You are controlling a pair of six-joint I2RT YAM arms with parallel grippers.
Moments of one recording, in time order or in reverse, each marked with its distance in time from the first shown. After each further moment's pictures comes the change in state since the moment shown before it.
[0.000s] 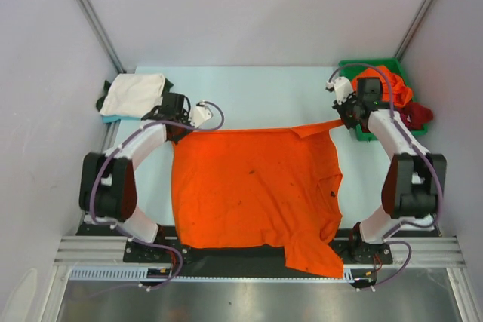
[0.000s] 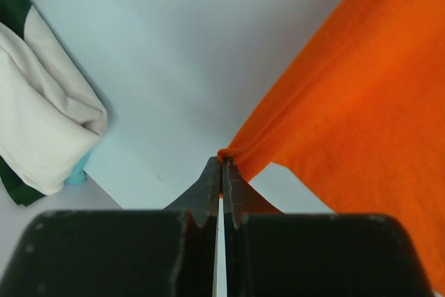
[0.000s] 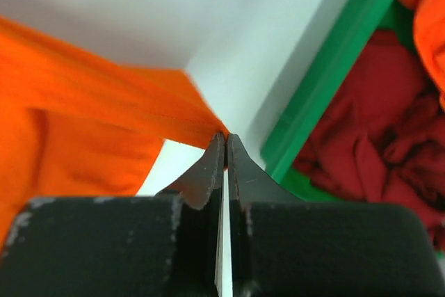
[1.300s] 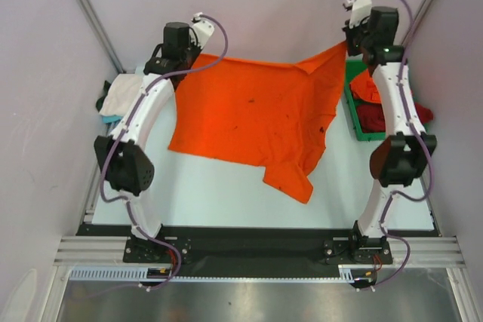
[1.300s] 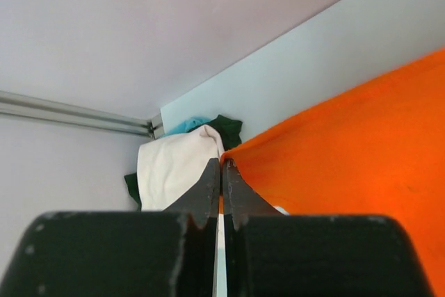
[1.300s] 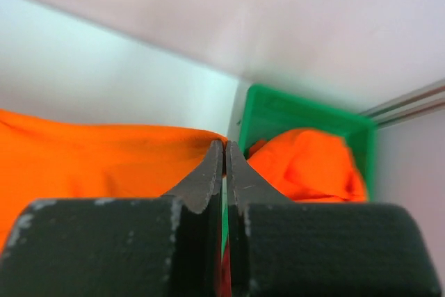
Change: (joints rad) left arm -0.049 0.380 0.911 -0.010 -0.177 -0.299; right arm 0.021 0.422 0.904 -0.027 0.028 0.249
